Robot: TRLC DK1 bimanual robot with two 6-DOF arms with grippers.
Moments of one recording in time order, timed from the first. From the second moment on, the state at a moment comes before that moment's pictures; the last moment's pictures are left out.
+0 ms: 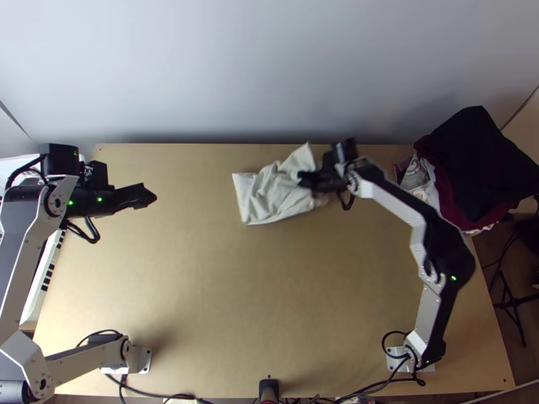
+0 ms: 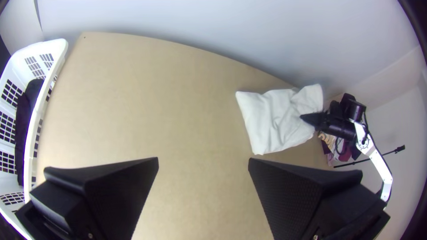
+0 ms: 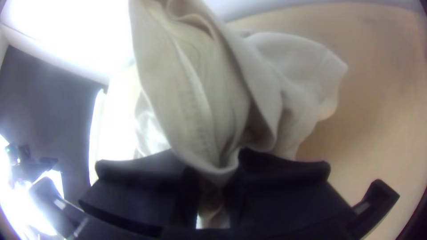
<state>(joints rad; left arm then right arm) 0.08 1.28 1.39 -1.04 0.35 -0.16 0.37 2.00 1.55 -0.37 -0.39 0.53</state>
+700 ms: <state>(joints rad) 0.10 1.21 1.24 -1.00 0.37 -0.15 -0.02 1.79 1.94 -0.58 -0.24 0.47</state>
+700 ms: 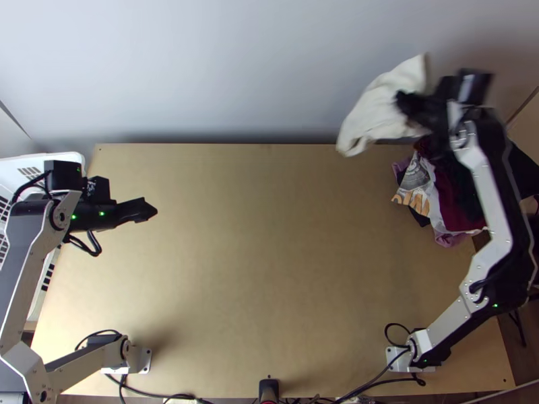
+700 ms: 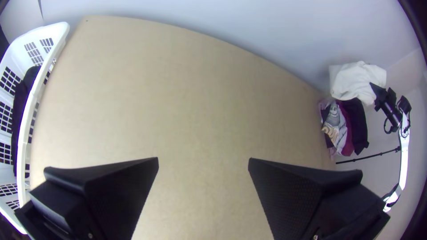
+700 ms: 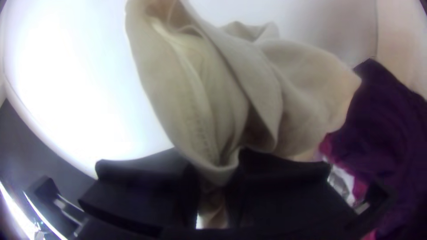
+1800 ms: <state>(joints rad) 0.10 1.11 1.10 -0.96 0.41 -0.12 -0.62 1.71 1.68 -0.59 -0.23 0.18</state>
